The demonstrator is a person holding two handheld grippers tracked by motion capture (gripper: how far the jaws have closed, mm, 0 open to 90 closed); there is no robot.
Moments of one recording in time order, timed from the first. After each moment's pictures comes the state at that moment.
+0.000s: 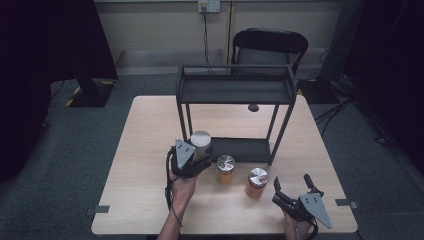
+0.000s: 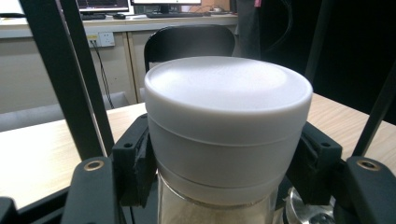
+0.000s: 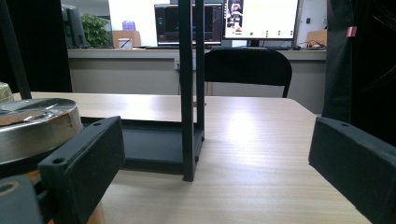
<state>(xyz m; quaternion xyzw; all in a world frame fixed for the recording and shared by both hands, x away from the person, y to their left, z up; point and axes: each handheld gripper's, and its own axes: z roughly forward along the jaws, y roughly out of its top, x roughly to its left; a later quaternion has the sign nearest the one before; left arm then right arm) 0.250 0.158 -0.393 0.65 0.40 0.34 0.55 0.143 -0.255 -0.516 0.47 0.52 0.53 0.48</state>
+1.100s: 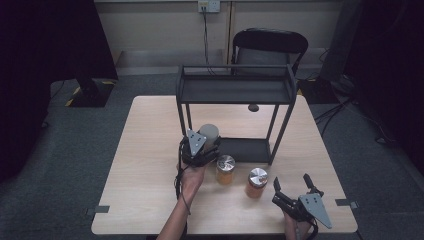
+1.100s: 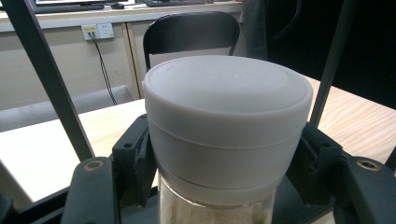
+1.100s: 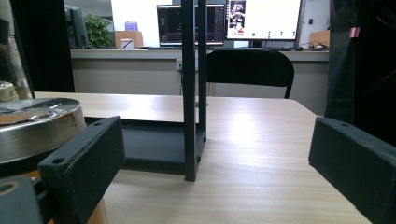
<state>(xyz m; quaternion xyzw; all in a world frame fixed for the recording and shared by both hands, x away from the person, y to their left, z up) 0.286 0.132 -0.396 0.67 0.40 0.34 0.53 0.143 -0.256 -0.516 0.46 0.52 0.53 0.48</state>
